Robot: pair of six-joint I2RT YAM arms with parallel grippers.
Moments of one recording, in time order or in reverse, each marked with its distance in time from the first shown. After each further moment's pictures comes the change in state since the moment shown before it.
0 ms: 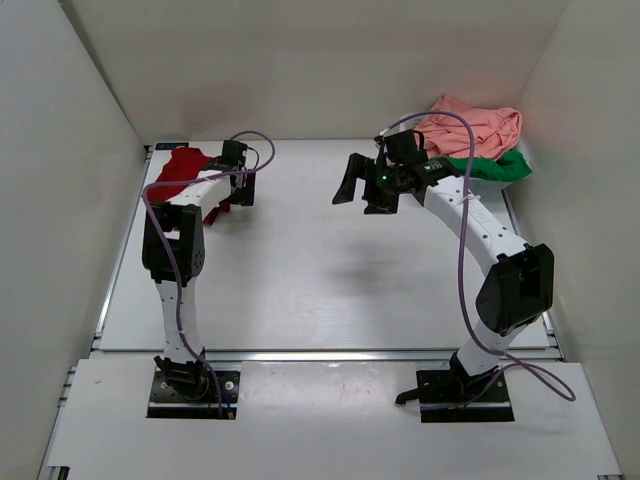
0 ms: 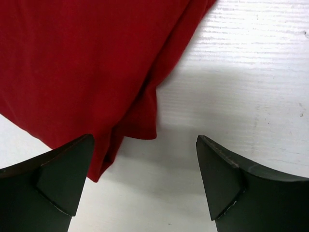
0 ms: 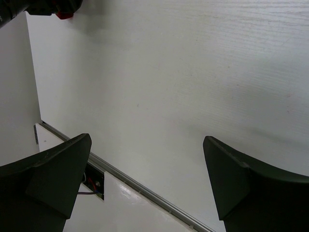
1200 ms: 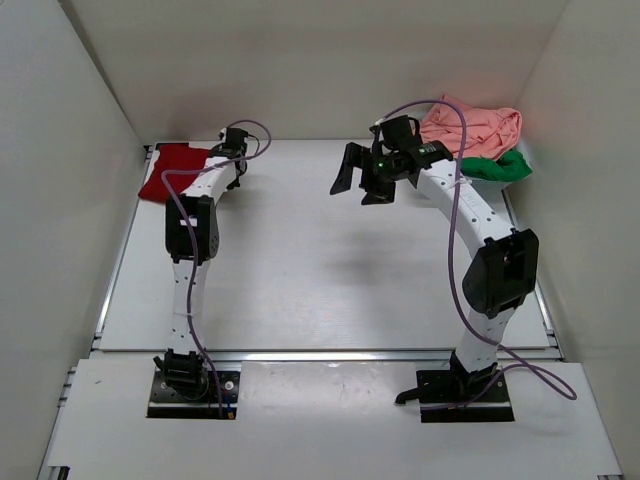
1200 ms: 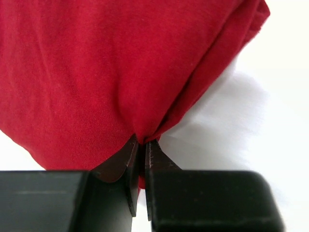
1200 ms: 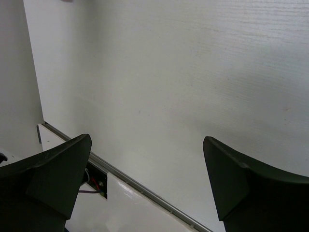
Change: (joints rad) left arm 0.038 0.389 0.526 -0.146 -0.202 0.009; right arm -0.026 0.137 0.200 -0.109 -0.033 -0.027
